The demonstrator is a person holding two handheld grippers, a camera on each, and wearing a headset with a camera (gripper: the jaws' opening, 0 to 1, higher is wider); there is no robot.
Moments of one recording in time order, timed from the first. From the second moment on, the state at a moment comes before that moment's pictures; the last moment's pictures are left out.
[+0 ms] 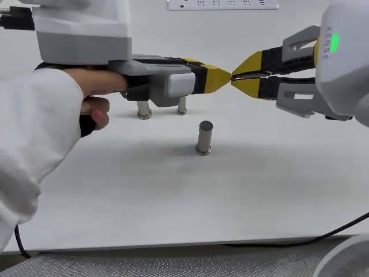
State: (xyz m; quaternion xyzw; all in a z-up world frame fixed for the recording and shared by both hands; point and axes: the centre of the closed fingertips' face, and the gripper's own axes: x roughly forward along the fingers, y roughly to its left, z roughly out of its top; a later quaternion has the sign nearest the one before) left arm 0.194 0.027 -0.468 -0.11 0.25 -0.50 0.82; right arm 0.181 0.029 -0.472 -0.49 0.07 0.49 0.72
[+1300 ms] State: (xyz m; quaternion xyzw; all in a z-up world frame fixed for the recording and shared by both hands) left arm 0.181 0.026 -0.463 -0.10 0.25 -0.52 0.81; right arm 0.176 0.030 -0.465 -0.50 0.05 0.48 0.72
